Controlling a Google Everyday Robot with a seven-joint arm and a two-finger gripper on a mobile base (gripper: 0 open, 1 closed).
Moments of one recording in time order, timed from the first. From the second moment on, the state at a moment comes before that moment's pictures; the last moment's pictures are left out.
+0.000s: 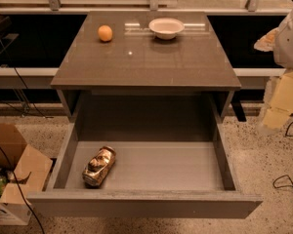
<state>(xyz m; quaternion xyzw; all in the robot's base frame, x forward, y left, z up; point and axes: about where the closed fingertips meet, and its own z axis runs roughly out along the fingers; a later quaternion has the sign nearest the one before) 0.438 -0.217 0.976 -0.60 0.78 -0.03 0.16</state>
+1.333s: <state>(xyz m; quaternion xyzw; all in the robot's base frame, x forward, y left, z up) 0.468 -0.123 0.940 -0.68 0.70 0.07 0.23</state>
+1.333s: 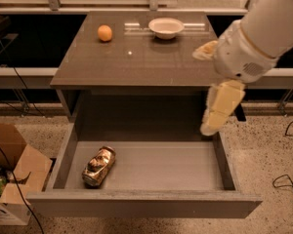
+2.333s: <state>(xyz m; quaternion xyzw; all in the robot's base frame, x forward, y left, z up) 0.472 -0.052 0.895 -0.71 0.64 0.17 0.22</state>
